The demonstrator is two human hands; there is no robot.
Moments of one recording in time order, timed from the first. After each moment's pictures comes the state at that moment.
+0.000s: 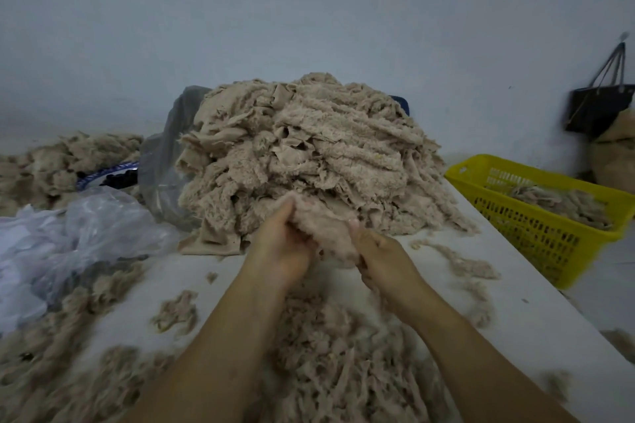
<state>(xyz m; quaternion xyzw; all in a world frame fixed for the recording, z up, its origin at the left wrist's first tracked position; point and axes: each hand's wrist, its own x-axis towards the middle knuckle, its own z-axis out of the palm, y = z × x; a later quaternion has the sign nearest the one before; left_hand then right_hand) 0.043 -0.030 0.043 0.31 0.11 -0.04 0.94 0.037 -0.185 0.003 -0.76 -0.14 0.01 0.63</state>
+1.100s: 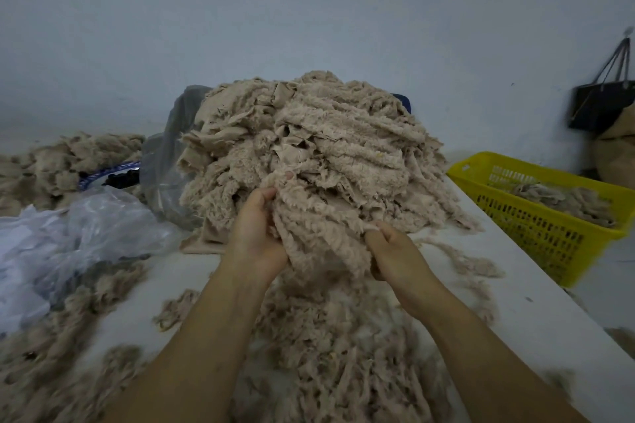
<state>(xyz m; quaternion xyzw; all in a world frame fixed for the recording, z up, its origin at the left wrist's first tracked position) 0.037 -0.009 0.053 0.38 0.05 -0.01 0.92 0.046 -0.195 0.003 -0.75 -0.07 0.04 0.65</state>
